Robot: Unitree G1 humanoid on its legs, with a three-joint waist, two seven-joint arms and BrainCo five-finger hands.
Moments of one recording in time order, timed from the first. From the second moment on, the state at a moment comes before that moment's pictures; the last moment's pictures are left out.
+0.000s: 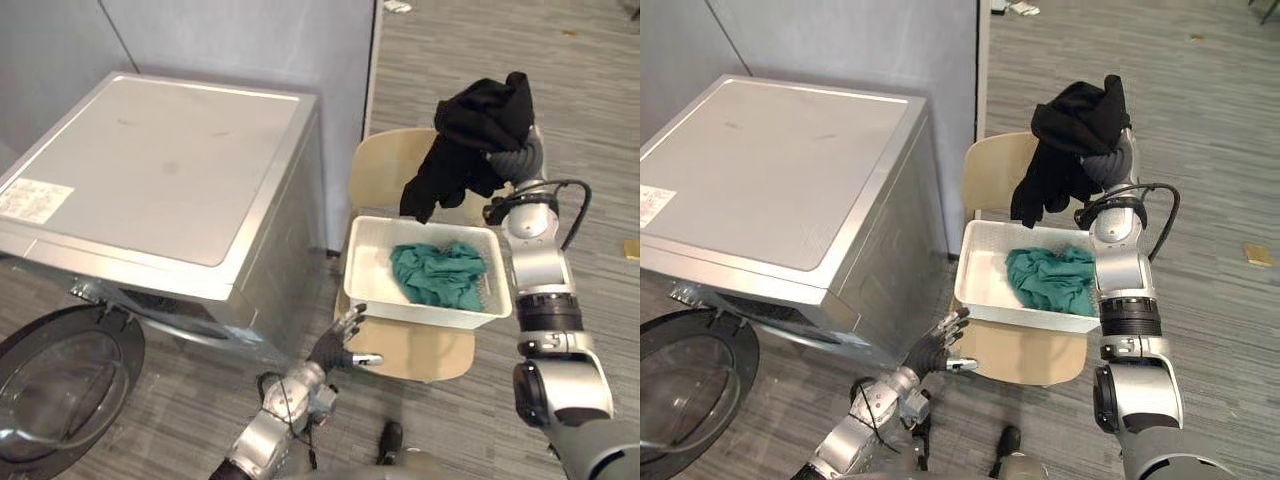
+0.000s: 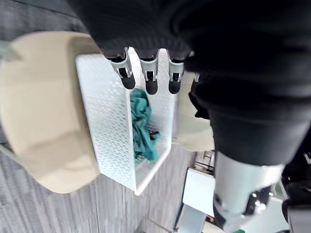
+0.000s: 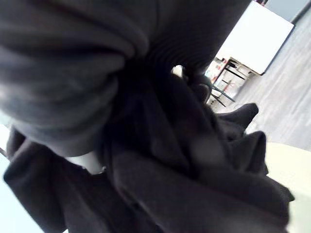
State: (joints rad) left arm 0.06 0.14 -0.54 0.11 -0.19 -0.08 -0.09; right arm -0.70 -0.37 -0.15 0.30 -0.35 0.12 -0.17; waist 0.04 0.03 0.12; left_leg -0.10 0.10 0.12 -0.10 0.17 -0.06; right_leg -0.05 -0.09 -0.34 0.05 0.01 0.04
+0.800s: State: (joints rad) left arm -0.33 0.08 -0.35 0.03 0.41 -0.08 0.13; right arm -0.37 -0.30 0.02 -0.18 -0.15 -0.03 0.01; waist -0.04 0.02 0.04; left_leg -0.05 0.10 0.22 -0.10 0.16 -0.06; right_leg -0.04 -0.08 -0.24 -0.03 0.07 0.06
